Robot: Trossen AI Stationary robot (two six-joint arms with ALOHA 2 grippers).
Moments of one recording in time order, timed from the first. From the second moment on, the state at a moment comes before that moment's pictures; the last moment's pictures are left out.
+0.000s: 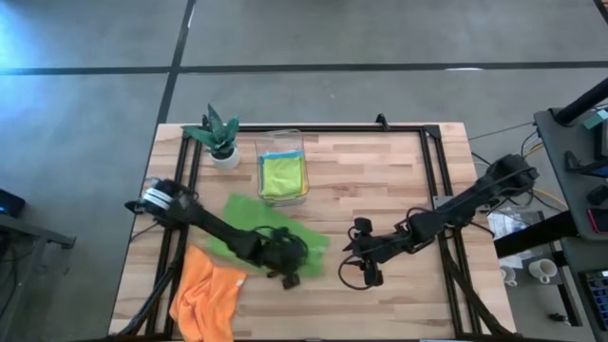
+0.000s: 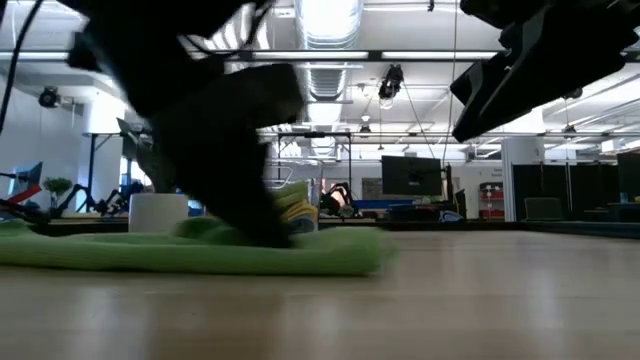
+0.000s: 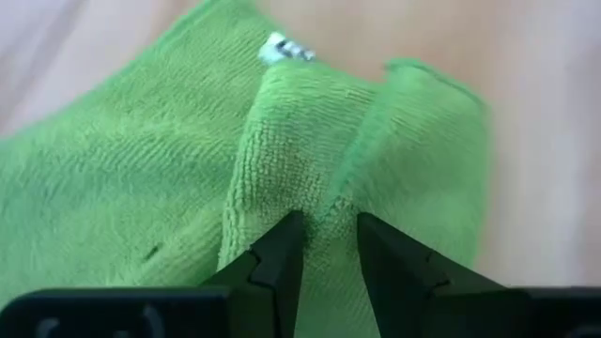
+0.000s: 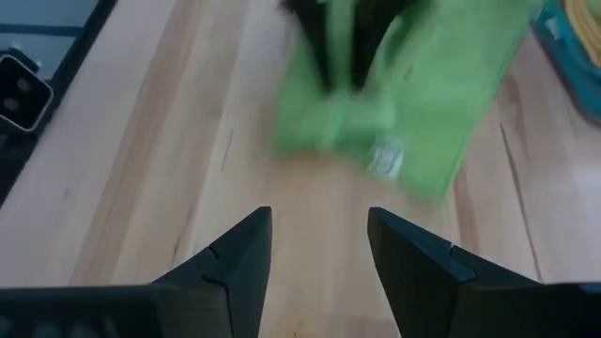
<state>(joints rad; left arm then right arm) -0.42 1.89 1.02 -0.10 -0.30 -0.63 0.48 1.45 0.73 -0.05 0.23 0.28</state>
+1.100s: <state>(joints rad) -0.55 1.67 1.18 -0.69 -0.53 -0.74 0.43 1.91 1.09 -0.51 0.27 0.48</state>
